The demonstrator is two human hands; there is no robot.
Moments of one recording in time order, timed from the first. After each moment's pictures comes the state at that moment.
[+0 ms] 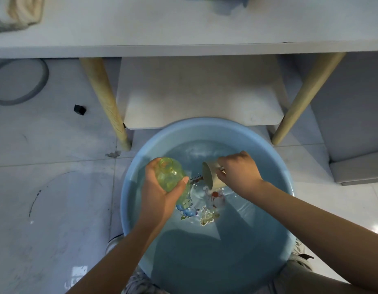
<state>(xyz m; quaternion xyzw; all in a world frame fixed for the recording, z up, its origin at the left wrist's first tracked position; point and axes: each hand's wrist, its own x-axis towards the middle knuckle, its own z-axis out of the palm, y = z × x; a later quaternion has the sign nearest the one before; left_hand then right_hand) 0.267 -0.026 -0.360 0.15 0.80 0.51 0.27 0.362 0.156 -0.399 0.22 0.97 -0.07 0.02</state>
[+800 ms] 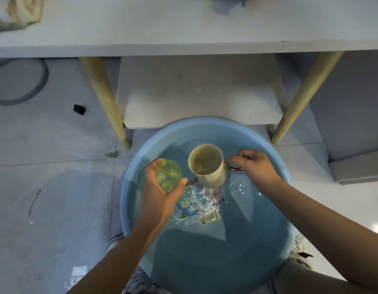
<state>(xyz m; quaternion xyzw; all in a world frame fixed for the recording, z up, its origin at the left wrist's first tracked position) 0.269 -0.028 -0.363 0.15 0.82 0.49 0.25 0.381 0.172 -0.379 0.47 0.65 -0.59 -0.09</state>
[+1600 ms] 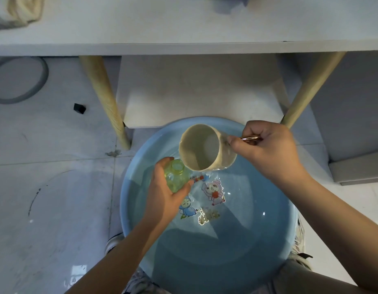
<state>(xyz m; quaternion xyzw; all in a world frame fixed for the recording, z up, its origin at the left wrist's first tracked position) 0.270 -0.025 -0.370 0.22 0.81 0.47 0.26 0.366 0.160 -0.282 0.36 0.79 -0.45 -0.20</state>
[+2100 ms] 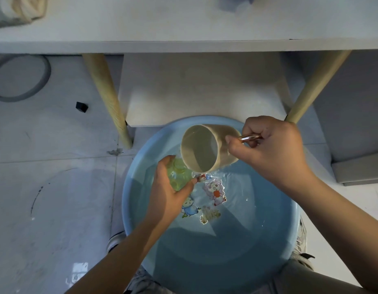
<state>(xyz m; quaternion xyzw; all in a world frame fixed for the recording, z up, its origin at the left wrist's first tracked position) 0.271 -0.023 -0.371 0.23 0.81 0.48 0.25 0.363 0.154 -0.270 0.27 0.87 -0.32 -0.25</state>
